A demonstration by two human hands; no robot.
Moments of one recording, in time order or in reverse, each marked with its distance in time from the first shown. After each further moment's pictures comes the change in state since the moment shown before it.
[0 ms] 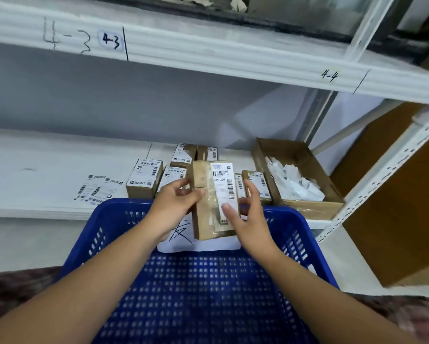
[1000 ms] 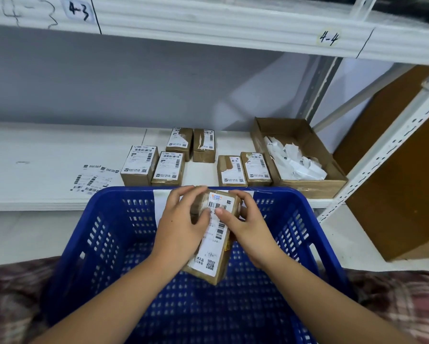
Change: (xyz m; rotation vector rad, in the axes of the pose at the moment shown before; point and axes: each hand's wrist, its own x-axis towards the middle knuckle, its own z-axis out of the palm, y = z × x) left_hand -0.051 -0.039 0.026 0.668 0.140 0.409; right_hand -0.028 0.022 0.000 0.364 -0.112 0.184
